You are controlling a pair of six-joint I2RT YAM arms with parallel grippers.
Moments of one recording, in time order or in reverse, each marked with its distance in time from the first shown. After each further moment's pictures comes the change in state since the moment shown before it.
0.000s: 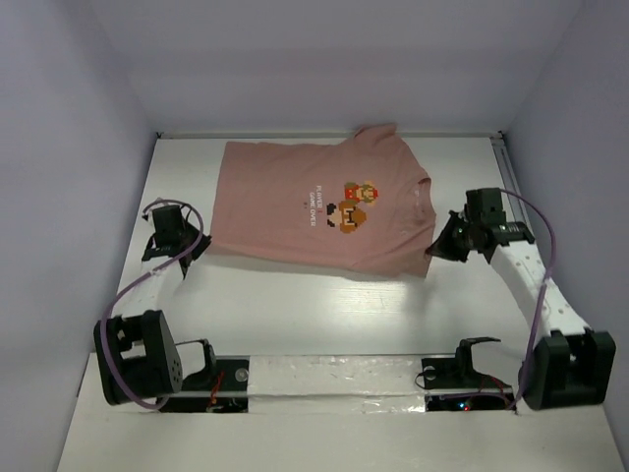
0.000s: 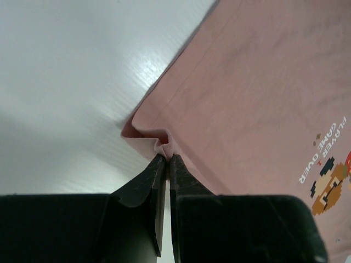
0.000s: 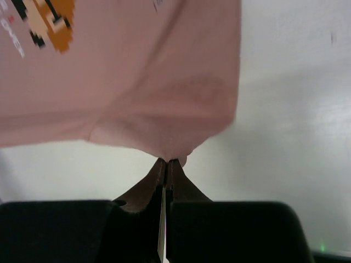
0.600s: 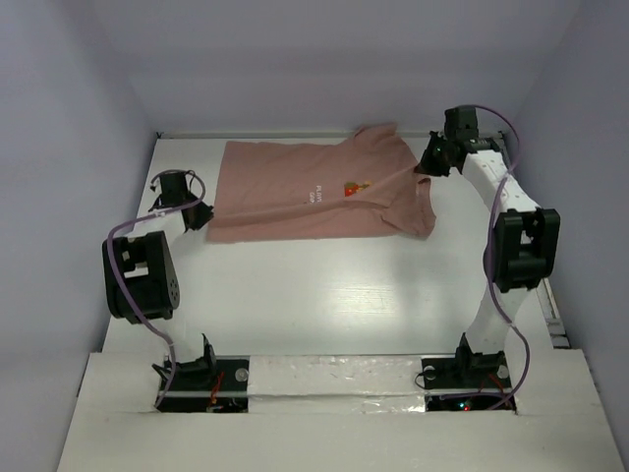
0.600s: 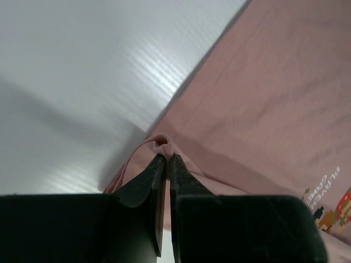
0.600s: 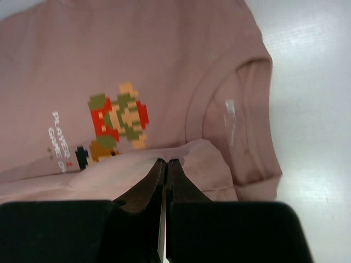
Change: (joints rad) left arm -0.007 0.476 0.346 0.048 0.020 -0.019; right arm 0.000 0.783 0.769 0.200 0.108 -0.163
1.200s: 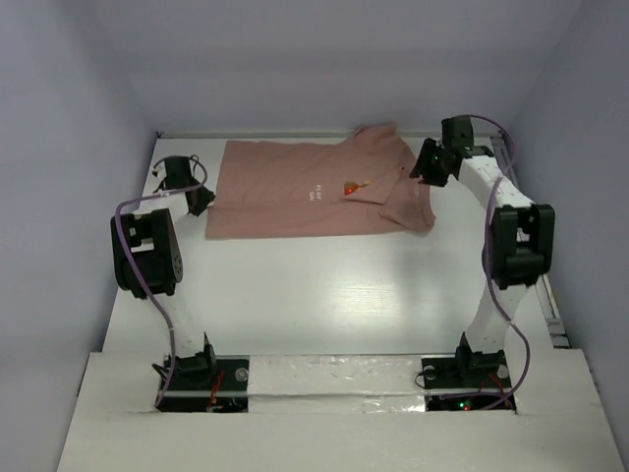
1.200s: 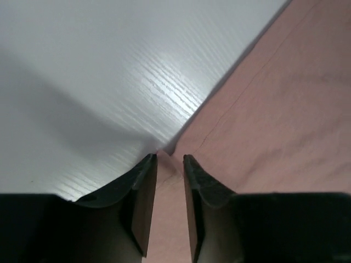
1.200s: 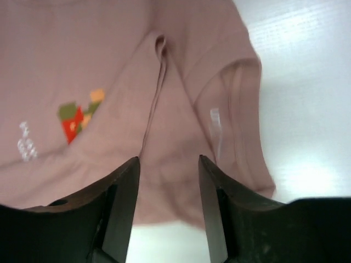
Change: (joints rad) left arm -0.015 0.237 0.230 0.008 -0.064 0.003; right arm 0.000 0.169 0.079 0.031 0.011 -0.011
